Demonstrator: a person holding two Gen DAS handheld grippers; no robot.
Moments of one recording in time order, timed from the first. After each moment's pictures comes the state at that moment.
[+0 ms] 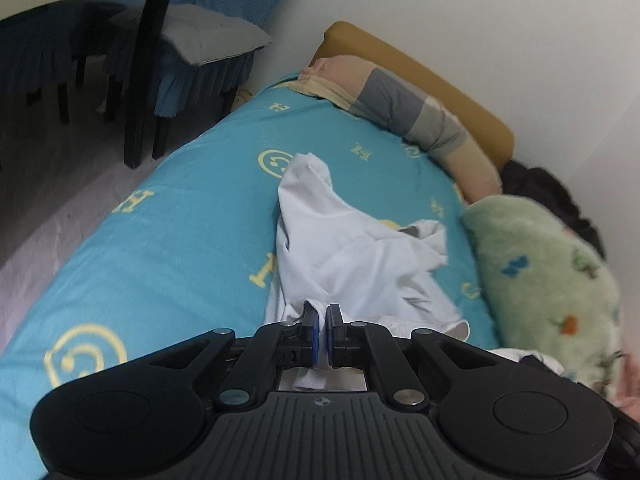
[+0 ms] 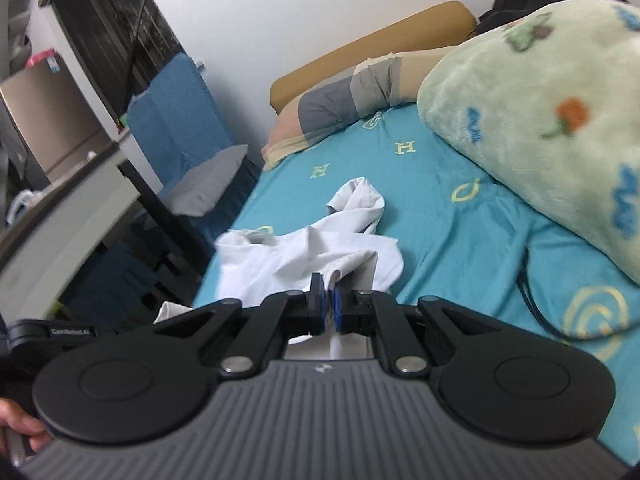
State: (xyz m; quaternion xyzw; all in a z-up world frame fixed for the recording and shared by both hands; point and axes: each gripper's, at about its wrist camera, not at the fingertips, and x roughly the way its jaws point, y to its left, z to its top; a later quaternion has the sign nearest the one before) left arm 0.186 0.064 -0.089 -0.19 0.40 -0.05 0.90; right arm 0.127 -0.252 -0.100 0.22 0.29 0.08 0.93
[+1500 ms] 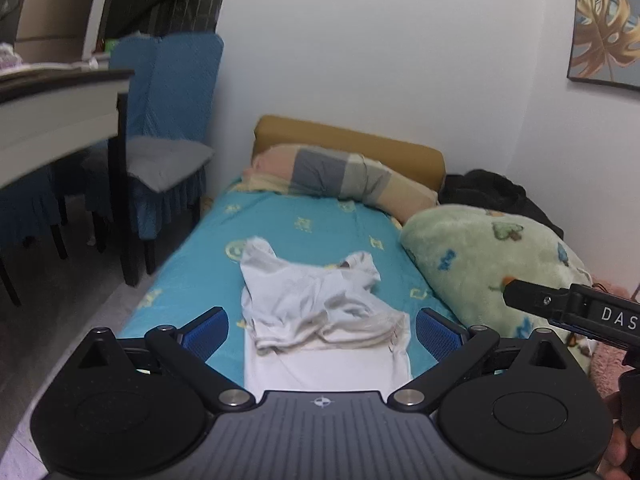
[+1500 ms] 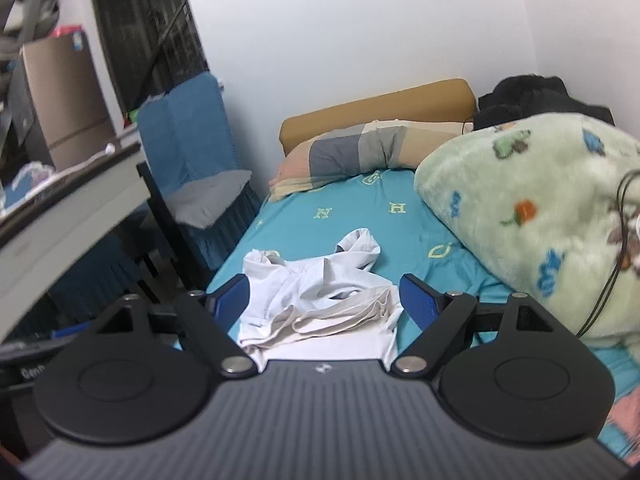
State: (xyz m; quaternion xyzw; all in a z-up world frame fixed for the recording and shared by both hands) left arm 0.020 0.026 0.012 -0.07 0.28 -0.10 0.95; right arm 0.010 -0.221 0.008 0.15 0.23 0.05 0.96
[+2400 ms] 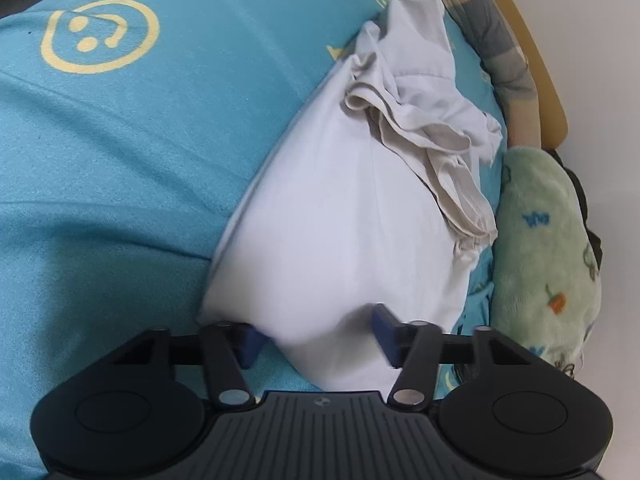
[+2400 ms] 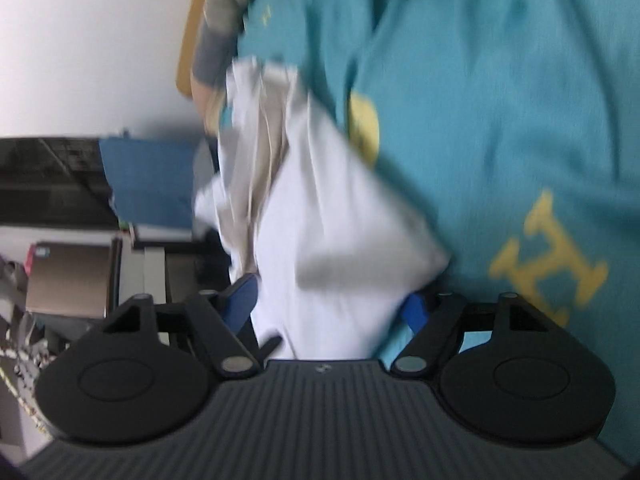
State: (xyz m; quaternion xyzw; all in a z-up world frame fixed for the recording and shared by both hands) left arm 0.102 0.077 -0.179 -0.41 0.54 -0.03 0.74; right arm 0.046 -0.258 -0.229 0.59 0.36 0.05 0.72
